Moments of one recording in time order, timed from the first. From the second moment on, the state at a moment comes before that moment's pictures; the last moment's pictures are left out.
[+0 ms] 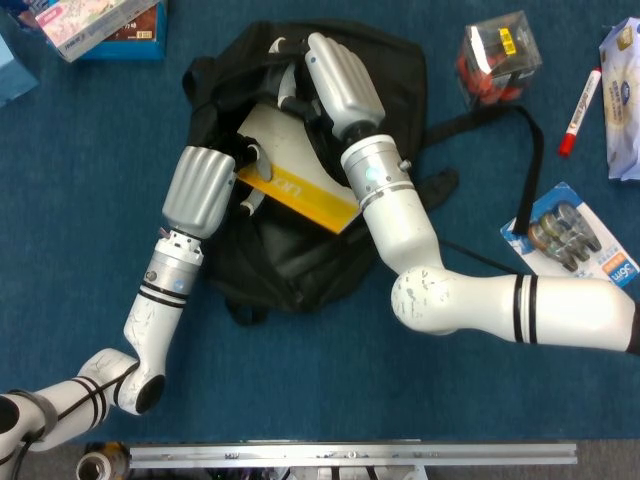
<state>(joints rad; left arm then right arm) -0.57 -1.94 -0.15 -0.93 1.49 1.34 -0.20 1.21 -1.86 0.64 -1.45 -0.42 1.09 -0.32</state>
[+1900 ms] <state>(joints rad) -0.35 -1.57 -0.07 -1.48 1.45 1.36 0.01 1.17 -1.78 0.59 -1.54 -0.42 0.97 -0.26</state>
